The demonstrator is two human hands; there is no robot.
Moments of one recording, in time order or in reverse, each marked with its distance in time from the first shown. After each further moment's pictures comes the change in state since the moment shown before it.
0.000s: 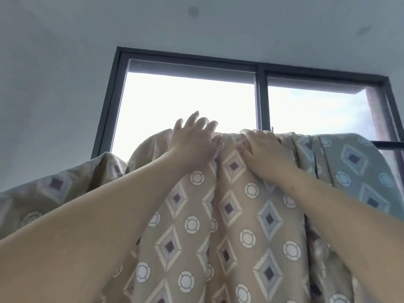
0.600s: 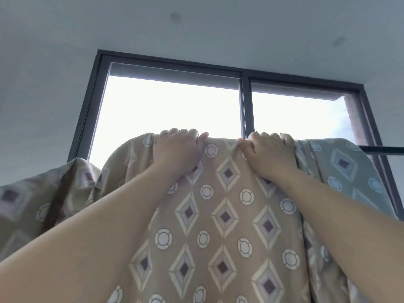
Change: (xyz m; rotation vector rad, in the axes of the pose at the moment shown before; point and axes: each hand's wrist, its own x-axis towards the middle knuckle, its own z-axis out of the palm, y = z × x) left_hand 0.012 0.033 0.020 -0.008 0.042 -0.087; right_hand 0.007 0.057 -0.008 -0.066 0.046 0.139
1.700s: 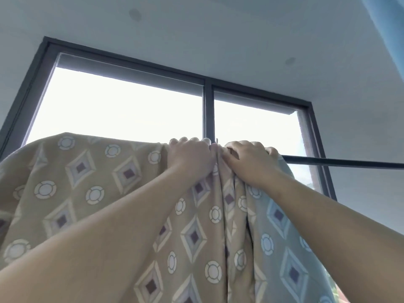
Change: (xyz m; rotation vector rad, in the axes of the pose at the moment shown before) left_hand 0.026 0.149 0.043 -0.081 -0.052 0.100; right_hand -0.003 0.103 -0.021 -0.018 -0.069 -0.005
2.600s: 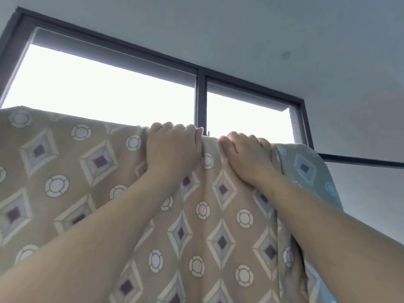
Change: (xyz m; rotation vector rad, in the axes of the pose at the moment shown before) left_hand 0.002 -0.004 0.047 -0.011 0.615 -0.035; right_hand 0.014 0.033 0.033 0.102 0.090 -0.061
